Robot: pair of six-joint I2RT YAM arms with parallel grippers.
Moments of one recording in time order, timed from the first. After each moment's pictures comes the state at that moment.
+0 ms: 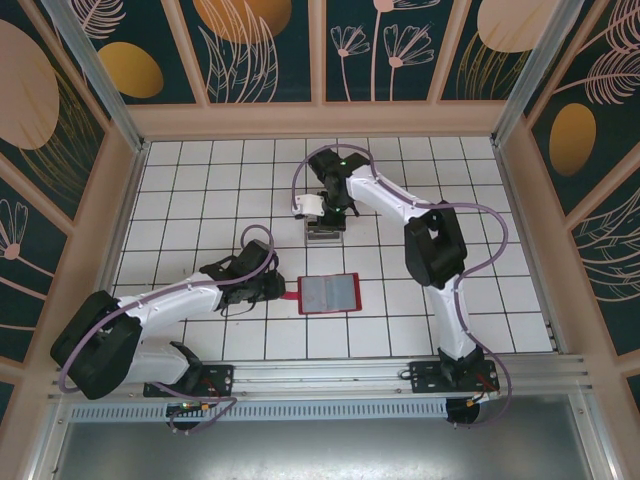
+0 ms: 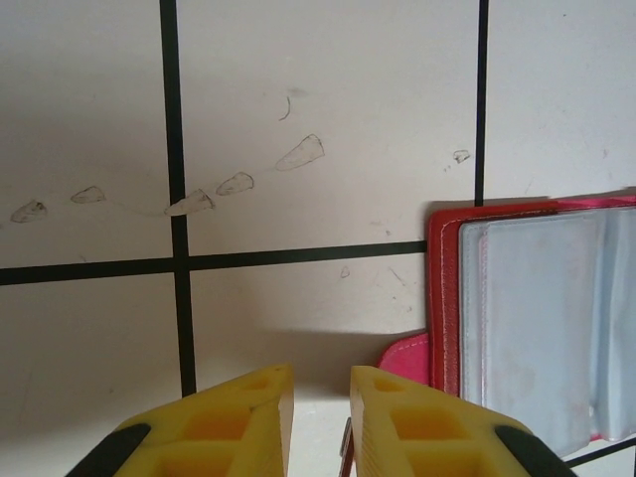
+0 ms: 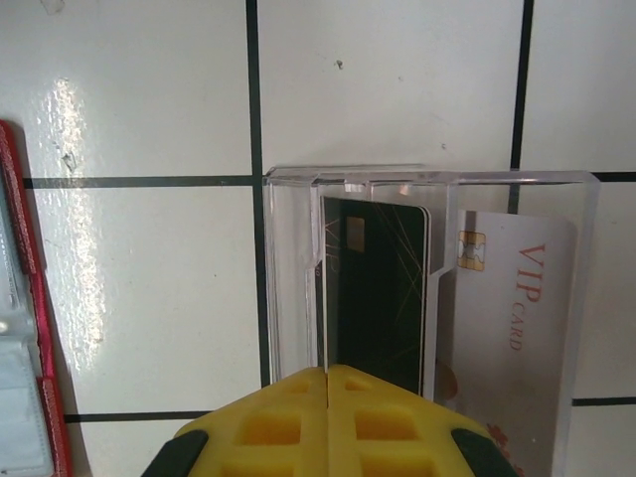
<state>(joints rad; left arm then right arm) -0.71 1.31 0.59 -0.32 0.05 -0.80 0.65 2.18 1.91 -1.08 -0.18 -0.98</state>
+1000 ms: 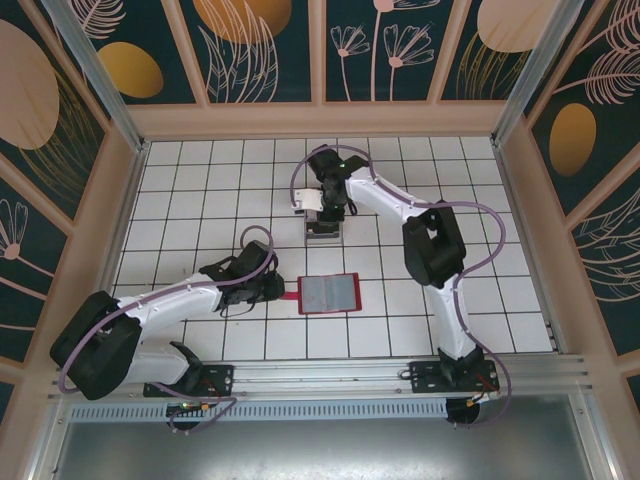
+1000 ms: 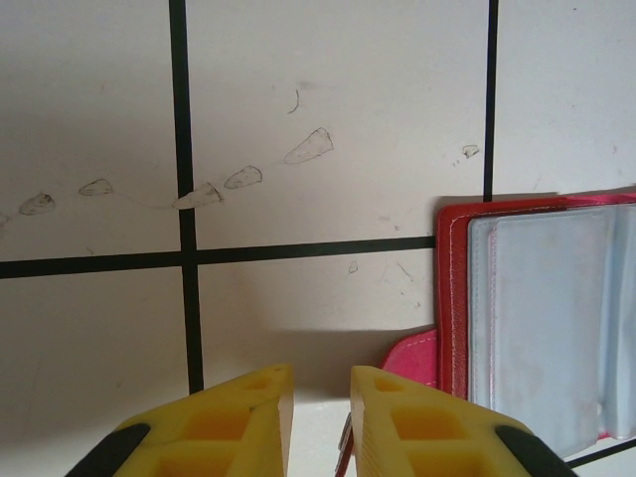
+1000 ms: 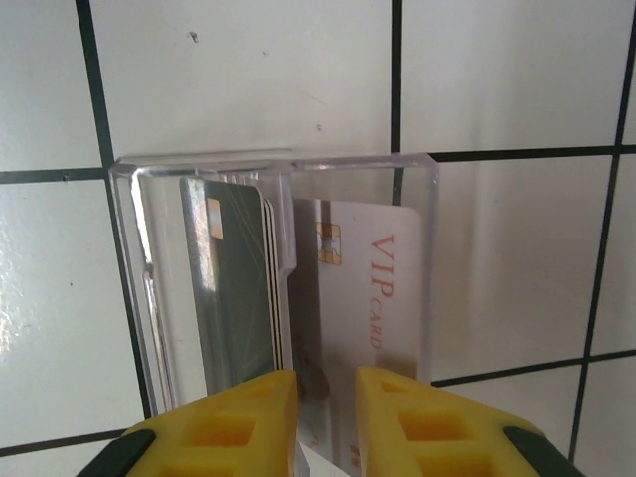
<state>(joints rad) -0.71 1.31 0.58 -0.32 0.05 -0.80 0.65 2.18 1.88 -0.94 -0.05 -0.98</state>
